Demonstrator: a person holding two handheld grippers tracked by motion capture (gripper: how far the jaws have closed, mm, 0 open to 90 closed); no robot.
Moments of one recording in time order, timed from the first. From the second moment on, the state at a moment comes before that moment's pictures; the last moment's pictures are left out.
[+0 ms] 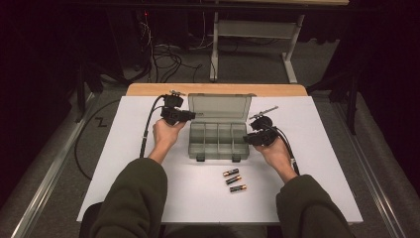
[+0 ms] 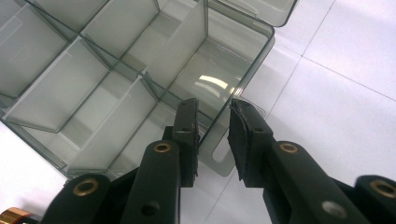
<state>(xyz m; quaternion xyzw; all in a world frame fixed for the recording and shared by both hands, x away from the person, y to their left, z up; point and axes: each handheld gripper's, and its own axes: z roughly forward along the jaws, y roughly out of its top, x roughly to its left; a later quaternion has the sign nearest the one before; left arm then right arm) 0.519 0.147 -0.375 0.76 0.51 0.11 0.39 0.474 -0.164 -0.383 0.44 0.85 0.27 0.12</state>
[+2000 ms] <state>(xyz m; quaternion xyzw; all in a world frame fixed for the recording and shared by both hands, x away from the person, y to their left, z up) 0.527 0.143 -0.393 0.77 0.52 0.10 0.35 0.469 -0.163 -0.381 0.43 0.86 0.26 0.12</state>
